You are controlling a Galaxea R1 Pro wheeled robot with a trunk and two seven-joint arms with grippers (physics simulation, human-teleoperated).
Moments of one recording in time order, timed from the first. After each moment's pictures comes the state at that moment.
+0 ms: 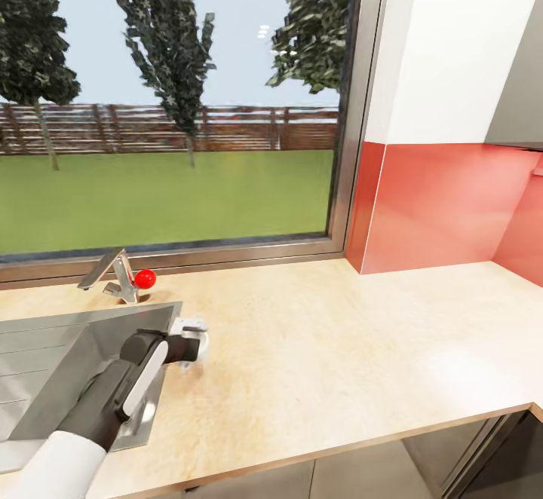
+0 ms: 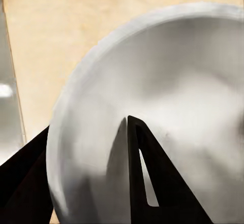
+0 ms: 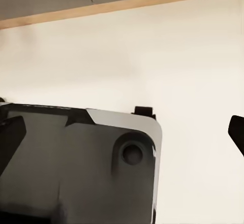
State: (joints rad) left arm -0.58 0.14 -0.23 -1.18 0.31 0.95 0.08; right arm -0.19 -0.09 0.09 -0.08 -0.09 -0.14 0.22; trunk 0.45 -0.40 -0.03
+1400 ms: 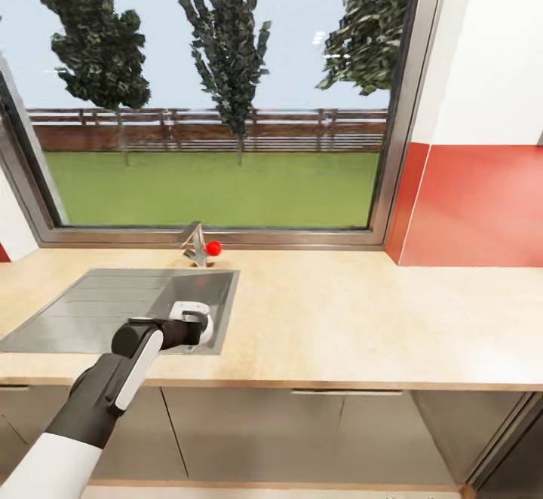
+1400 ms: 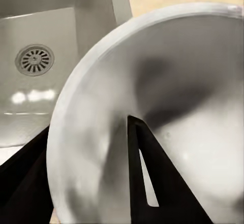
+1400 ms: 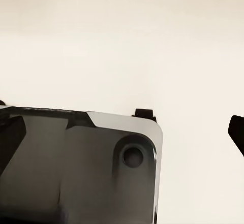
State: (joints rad) left arm -0.58 0.14 -0.20 -1.33 0.31 0.98 0.05; right arm -0.19 -0.09 0.09 -0.08 -0.09 -0.14 0.22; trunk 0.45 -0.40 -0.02
